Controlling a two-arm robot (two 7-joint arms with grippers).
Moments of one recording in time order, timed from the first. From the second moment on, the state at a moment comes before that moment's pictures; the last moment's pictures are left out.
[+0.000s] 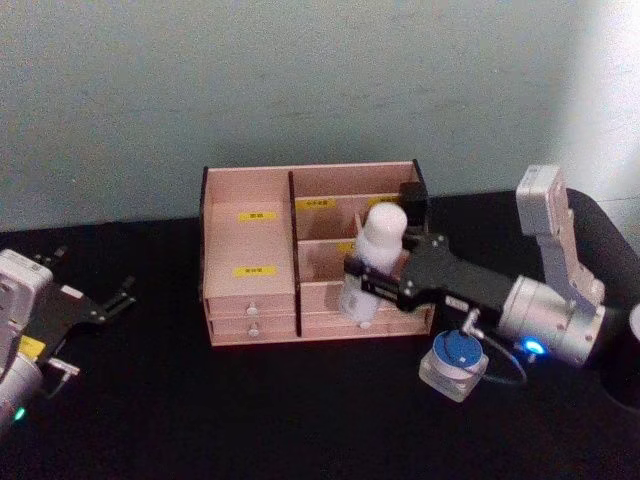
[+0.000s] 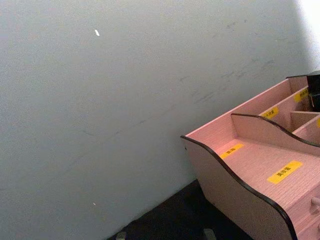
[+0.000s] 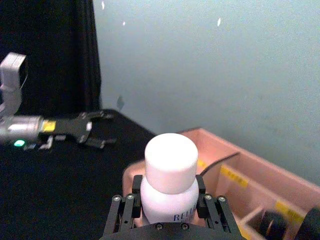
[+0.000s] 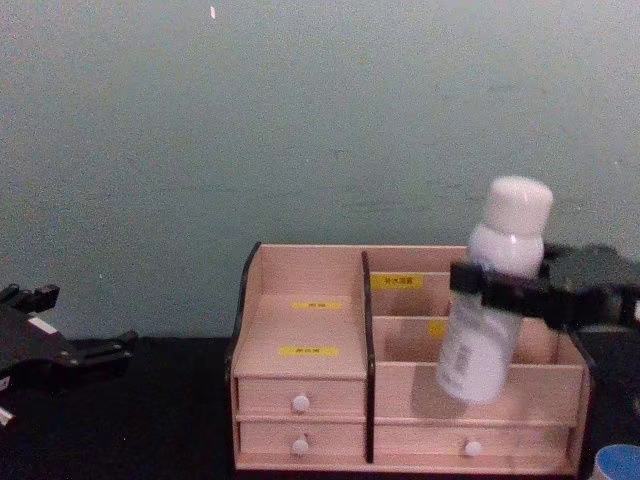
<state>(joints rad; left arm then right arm) -0.20 0.60 0.45 -1.41 -0.25 -0.12 0.03 0.30 0.51 -0.40 -1.44 0.52 -0.06 0.66</state>
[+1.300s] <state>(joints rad) -0.20 0.60 0.45 -1.41 -0.25 -0.12 0.03 0.63 0.31 -0.44 -1.03 0.37 -0.14 0.57</state>
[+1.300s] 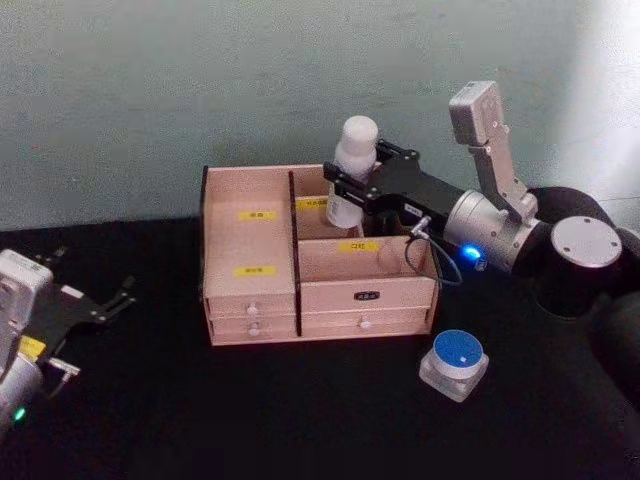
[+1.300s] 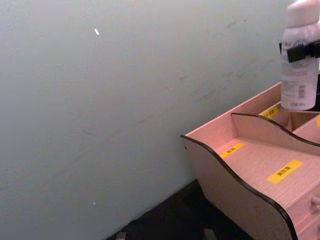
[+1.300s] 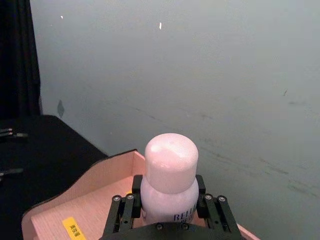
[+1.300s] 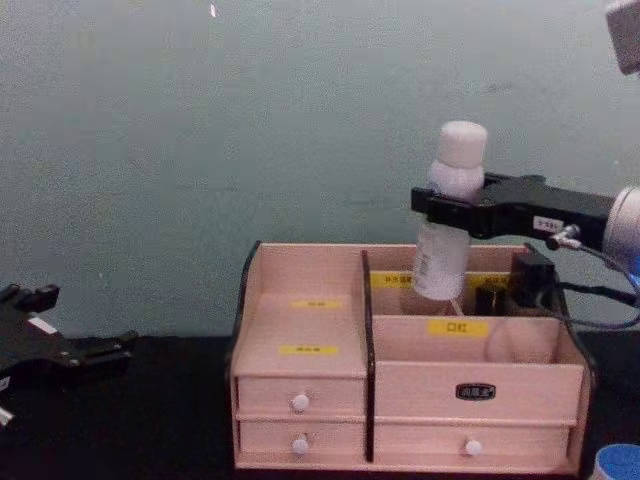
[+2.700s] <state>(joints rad) -0.20 0.60 0.45 -1.41 -0.25 -0.12 0.03 0.73 0.21 -0.44 -0.77 0.34 -0.11 0.63</state>
